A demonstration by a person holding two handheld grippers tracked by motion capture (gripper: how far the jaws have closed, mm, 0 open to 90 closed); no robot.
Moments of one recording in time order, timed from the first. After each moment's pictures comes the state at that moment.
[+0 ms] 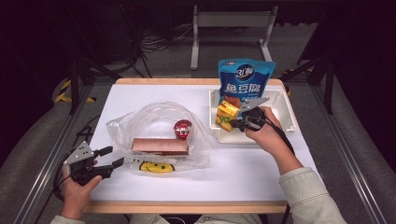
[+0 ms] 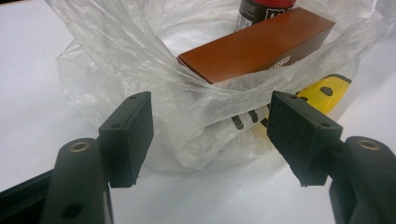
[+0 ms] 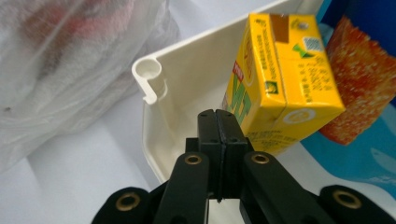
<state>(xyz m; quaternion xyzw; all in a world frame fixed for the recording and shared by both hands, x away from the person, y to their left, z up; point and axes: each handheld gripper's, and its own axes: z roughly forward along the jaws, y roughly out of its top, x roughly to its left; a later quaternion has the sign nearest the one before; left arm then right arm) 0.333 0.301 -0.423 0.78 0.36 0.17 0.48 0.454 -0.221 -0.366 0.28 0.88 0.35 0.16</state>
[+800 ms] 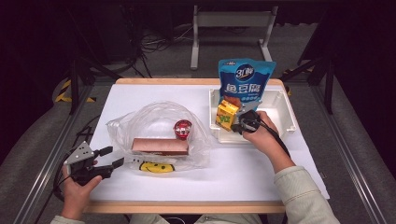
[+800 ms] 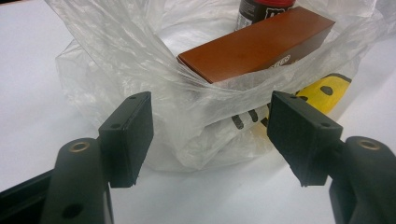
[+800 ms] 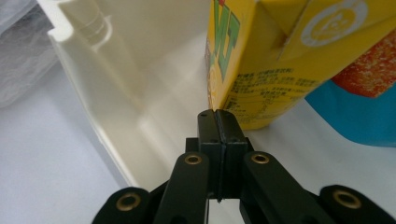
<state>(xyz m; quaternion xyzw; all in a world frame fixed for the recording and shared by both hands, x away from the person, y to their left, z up) 0.333 0.300 -0.423 0.78 0.36 0.17 0.48 0.474 -0.225 -0.403 0.32 0.89 0.30 0.15</state>
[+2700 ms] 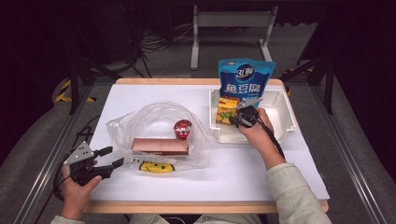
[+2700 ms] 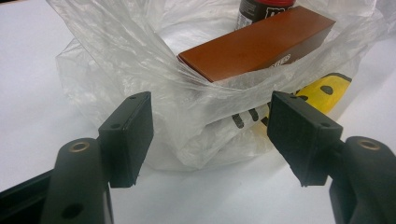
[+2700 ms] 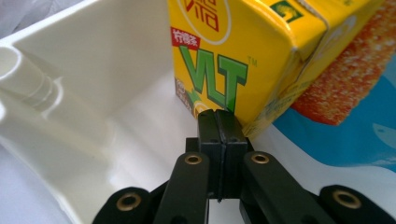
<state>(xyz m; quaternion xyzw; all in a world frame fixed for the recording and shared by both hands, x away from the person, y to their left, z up) 0.332 0.301 -0.424 0.78 0.36 0.17 0.47 0.487 -0.220 -0.404 0.37 0.85 0.33 0.19</state>
